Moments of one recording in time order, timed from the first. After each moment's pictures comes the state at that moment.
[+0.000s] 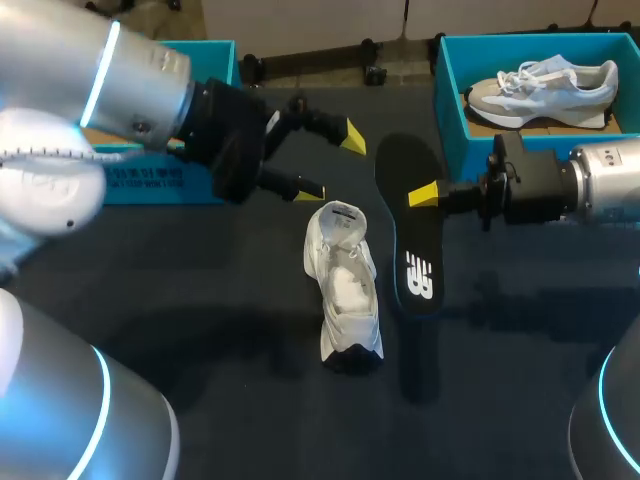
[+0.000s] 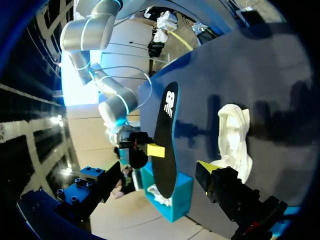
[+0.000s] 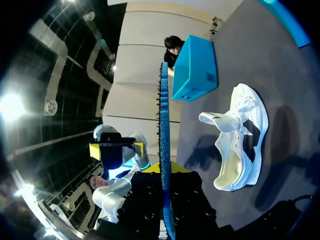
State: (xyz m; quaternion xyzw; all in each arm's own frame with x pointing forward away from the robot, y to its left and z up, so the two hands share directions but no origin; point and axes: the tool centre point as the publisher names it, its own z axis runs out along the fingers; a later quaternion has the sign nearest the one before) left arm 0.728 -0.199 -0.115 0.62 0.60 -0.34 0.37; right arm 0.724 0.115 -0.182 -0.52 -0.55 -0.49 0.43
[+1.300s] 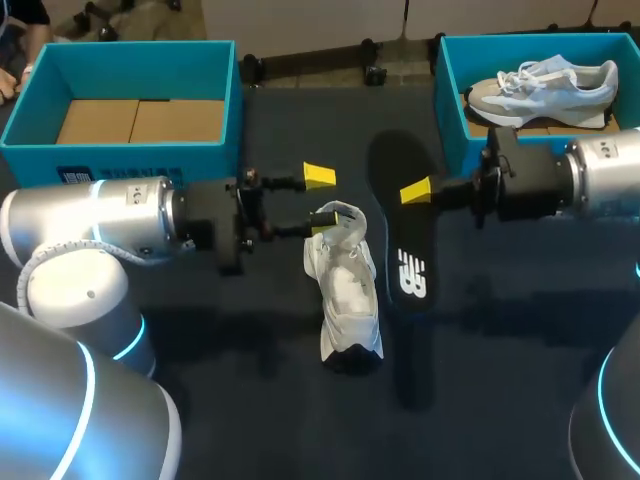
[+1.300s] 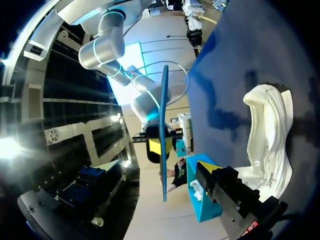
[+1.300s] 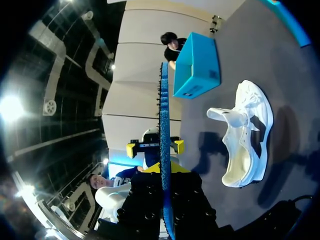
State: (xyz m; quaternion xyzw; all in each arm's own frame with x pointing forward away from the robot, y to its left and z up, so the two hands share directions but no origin) left arm 0.733 -0.194 -0.164 0.50 0.47 -0.47 0.56; right arm 0.715 0.130 -0.167 -0.52 -0.55 -0.48 0.43
